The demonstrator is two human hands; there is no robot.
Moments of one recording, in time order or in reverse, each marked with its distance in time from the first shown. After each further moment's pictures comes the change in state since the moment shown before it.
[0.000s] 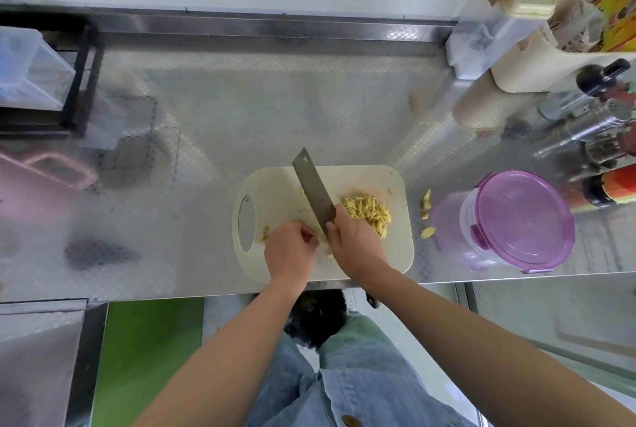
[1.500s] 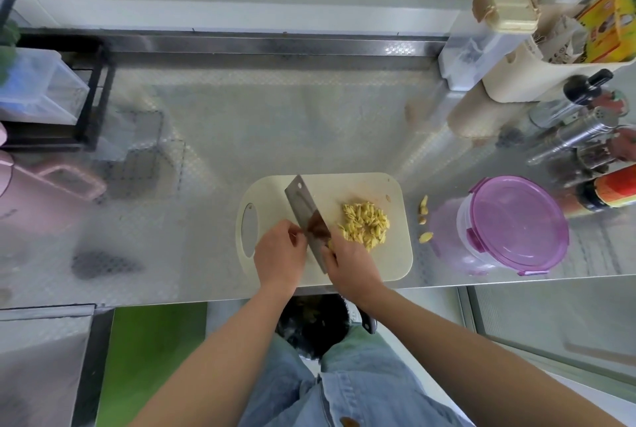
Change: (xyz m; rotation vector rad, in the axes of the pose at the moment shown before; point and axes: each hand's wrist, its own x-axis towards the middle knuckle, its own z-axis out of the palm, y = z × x) left_hand 0.001 -0.013 -0.010 -0.012 0.108 0.050; right_hand -0.020 0.004 0.020 0.090 -0.021 -0.043
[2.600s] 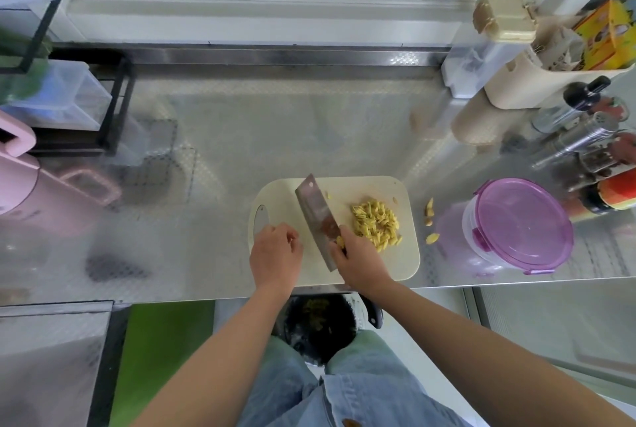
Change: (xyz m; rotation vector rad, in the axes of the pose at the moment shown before) left_hand -0.002 -0.020 -0.020 0.117 0.042 0.092; right_hand 0.003 -0.004 -0.002 0.111 0.026 0.053
